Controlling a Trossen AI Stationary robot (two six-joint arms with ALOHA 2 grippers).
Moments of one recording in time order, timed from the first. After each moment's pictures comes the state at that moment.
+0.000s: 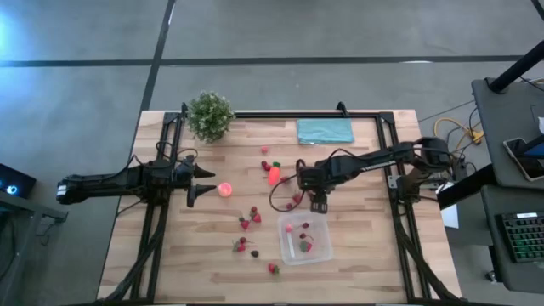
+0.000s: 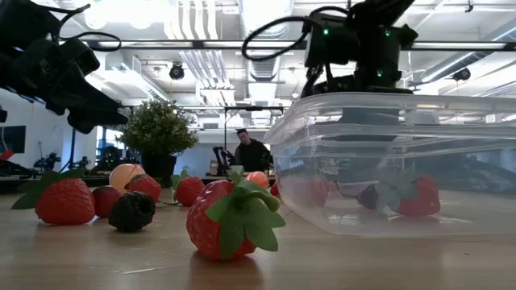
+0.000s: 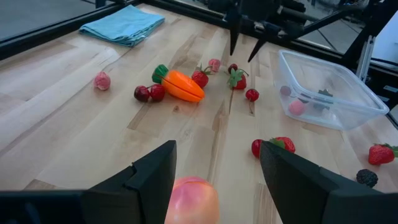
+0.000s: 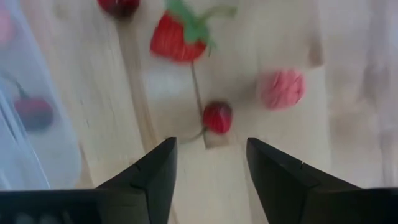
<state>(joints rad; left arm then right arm) 0.09 0.17 0.11 -0.31 -0.04 -0.25 -0.01 1.69 1.05 -0.71 -0.01 0.17</state>
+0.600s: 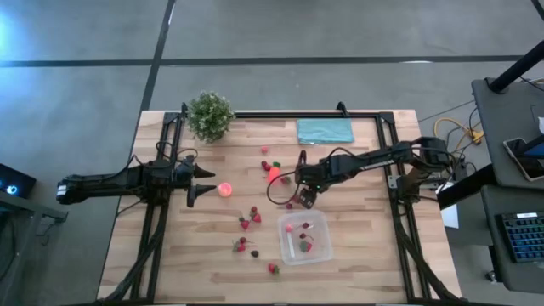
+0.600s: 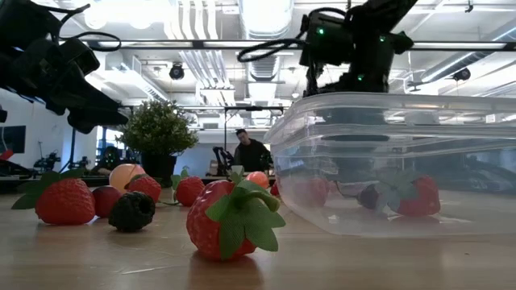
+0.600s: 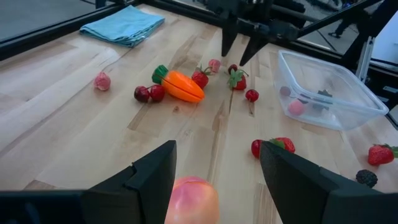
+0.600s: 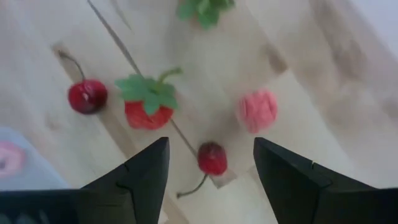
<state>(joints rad) 0.09 0.17 0.11 -0.31 -0.04 -0.25 -0.02 1.70 1.05 -0.61 0.05 0.58</state>
